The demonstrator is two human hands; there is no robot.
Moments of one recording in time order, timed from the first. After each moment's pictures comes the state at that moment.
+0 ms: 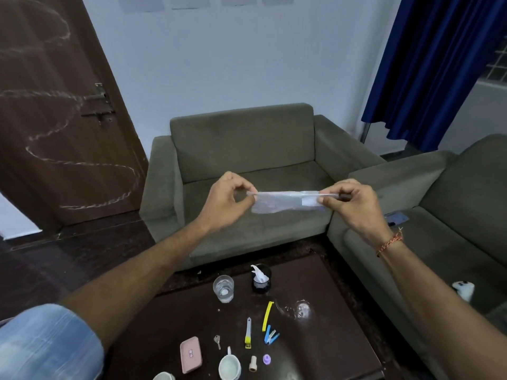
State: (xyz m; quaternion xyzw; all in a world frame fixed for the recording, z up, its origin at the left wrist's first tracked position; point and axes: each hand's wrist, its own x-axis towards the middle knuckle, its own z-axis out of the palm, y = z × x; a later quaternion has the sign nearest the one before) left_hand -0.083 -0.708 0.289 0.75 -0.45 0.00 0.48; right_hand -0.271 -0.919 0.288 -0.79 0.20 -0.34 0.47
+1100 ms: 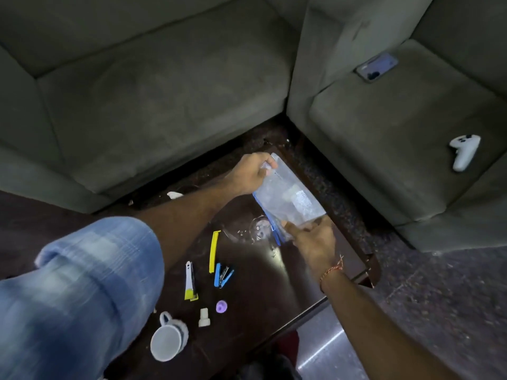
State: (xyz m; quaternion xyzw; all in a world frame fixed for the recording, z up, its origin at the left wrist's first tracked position) left_hand -0.103 -0.963 -0.115 0.76 -0.51 -0.30 0.25; right_hand -0.311 -0.942 -0.138 -0.49 0.66 -0.15 0.55
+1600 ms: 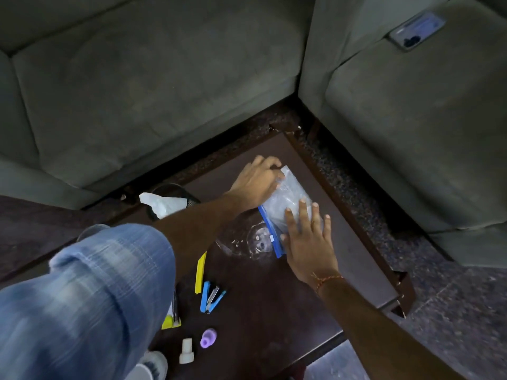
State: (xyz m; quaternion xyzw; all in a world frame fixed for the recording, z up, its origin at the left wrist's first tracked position) left_hand -0.094 -0.992 -0.245 0.74 -0.65 -0.17 0.06; right_hand -0.302 -0.973 -0.255 -0.91 0.37 0.12 0.13
